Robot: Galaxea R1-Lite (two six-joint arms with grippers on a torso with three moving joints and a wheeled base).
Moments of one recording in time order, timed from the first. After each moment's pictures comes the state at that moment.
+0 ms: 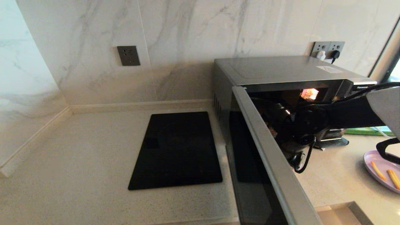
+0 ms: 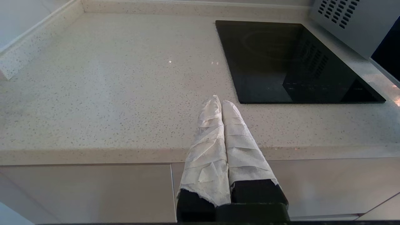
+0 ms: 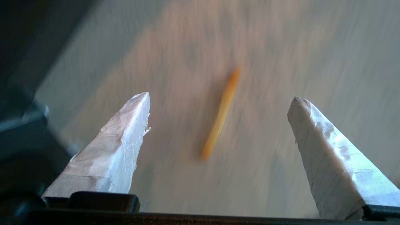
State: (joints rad) left arm 0.00 0.00 0.00 -0.01 0.03 -0.07; right arm 0.35 2.14 -1.54 0.59 -0.26 1.05
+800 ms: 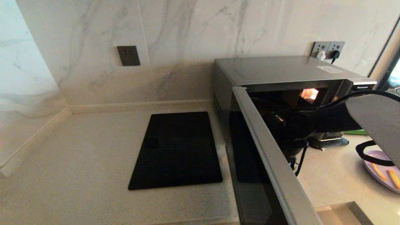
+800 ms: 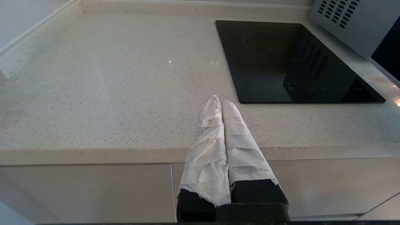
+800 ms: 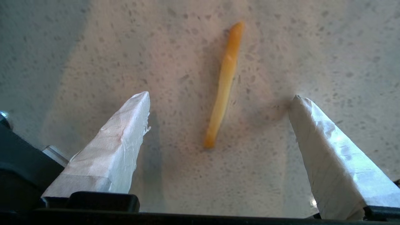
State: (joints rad) left arm 0.00 0.00 0.00 -0.01 0.03 -0.07; right arm 0.35 2.23 -1.56 0.61 -0.16 1.17
